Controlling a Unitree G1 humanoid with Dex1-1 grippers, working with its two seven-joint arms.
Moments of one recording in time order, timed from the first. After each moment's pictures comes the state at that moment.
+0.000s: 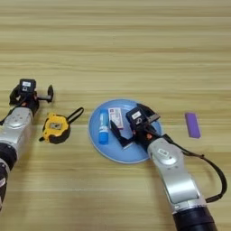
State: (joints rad) left arm -0.65 0.09 0.09 1.09 0.00 -0.28 0.06; right arm -0.03 -0.27 0.15 -0.05 -0.07 0.18 0.33
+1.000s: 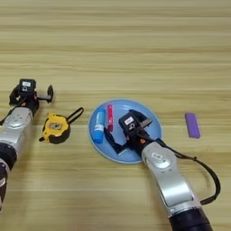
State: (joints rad) left arm -0.65 0.09 0.09 1.09 0.00 -0.28 0.06; right arm -0.05 -0.26 0.19 0.02 -0.07 0.16 0.33
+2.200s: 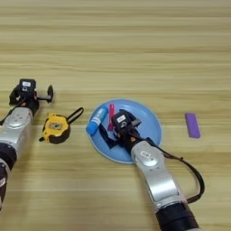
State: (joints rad) left arm -0.65 0.09 0.09 1.09 0.00 -0.28 0.06; right arm -0.09 -0.17 0.21 0.13 -0.07 0.10 0.27
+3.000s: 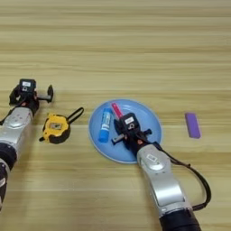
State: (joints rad) left arm -0.65 0.09 0.09 1.09 0.00 -0.28 0.06; right arm -0.04 -0.17 0.15 0.07 -0.07 0.12 0.25
